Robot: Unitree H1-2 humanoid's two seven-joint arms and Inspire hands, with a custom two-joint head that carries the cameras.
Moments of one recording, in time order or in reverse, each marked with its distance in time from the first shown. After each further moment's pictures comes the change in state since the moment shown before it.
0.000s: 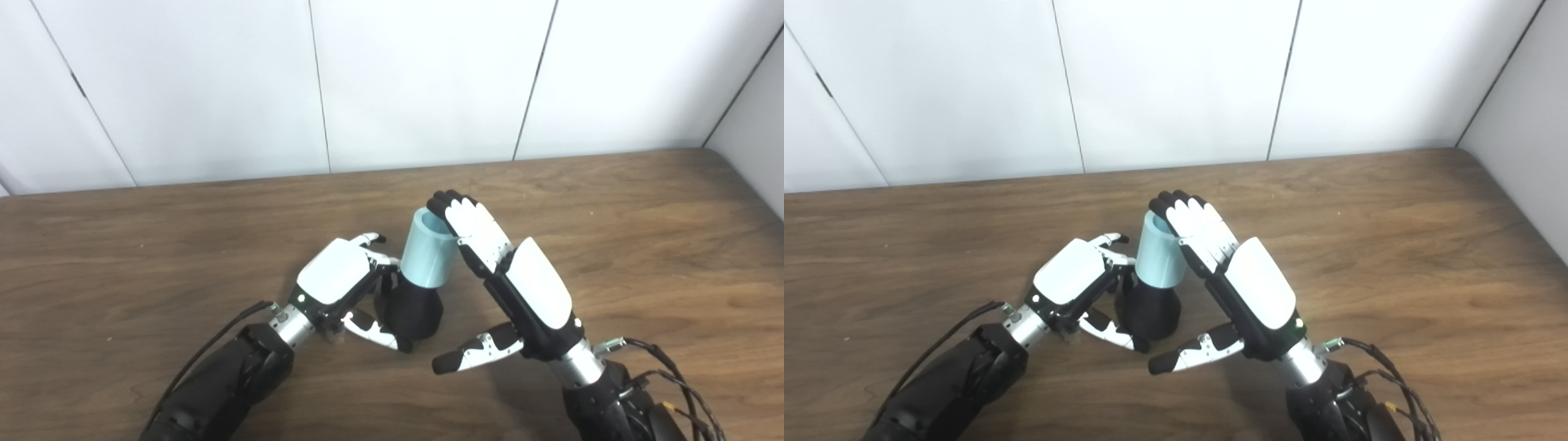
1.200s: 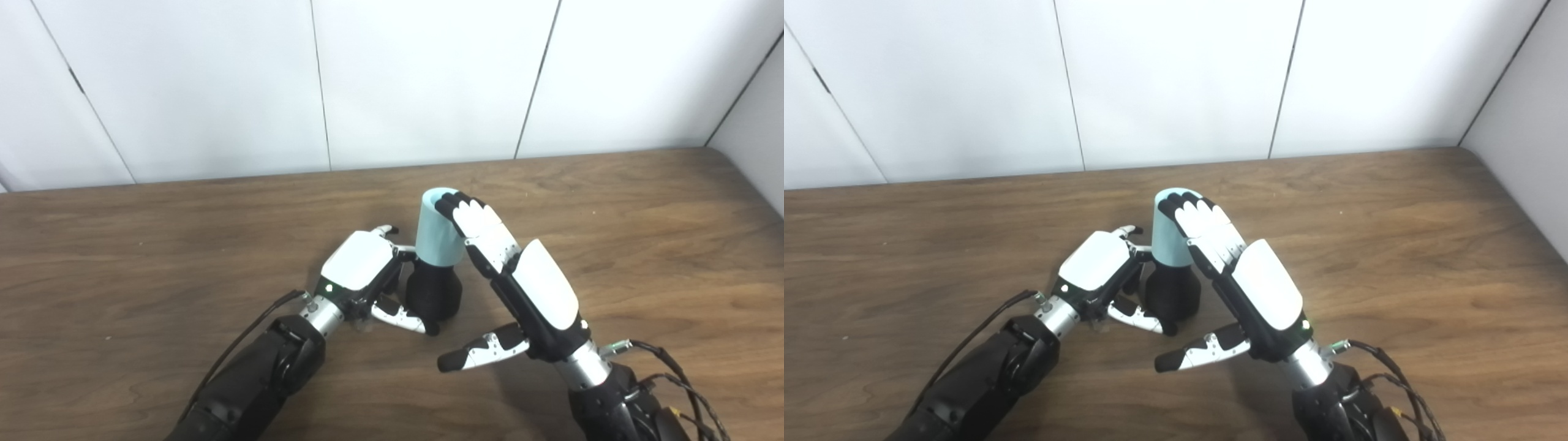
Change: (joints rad) left arm -0.033 -0.074 -0.044 0.016 -0.047 0.175 -0.068; right arm 0.016 0.007 -0.030 0.000 0.000 0.001 0.015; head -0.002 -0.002
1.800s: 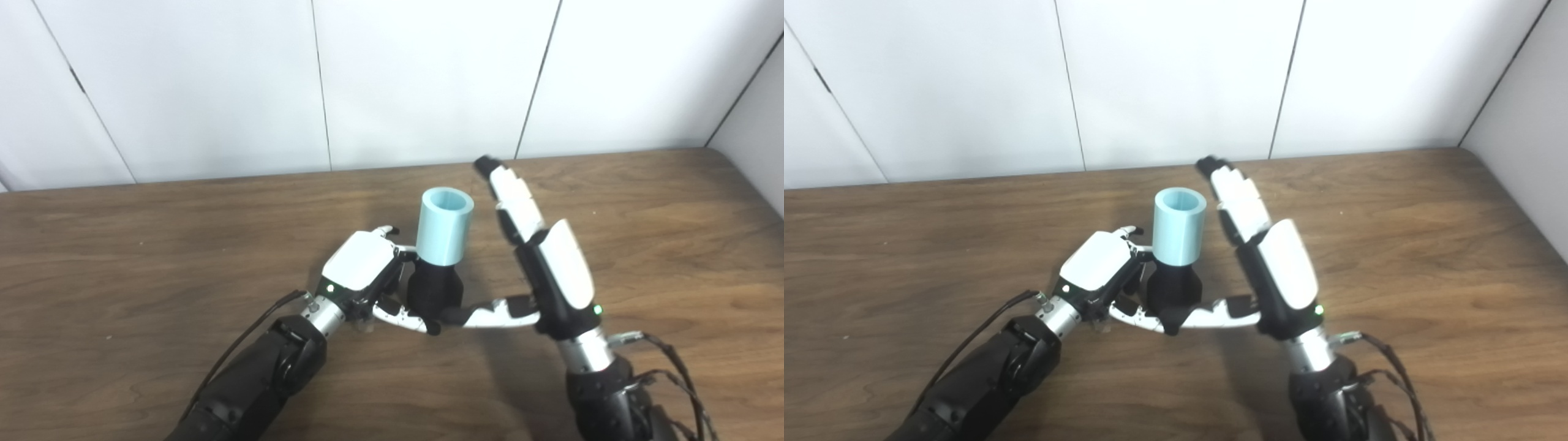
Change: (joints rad) left arm -0.001 0.000 -0.009 -0.001 -0.002 0.010 0.001; right arm -0.034 0.112 -0.160 -0.001 0.040 0.026 -0.041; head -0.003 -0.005
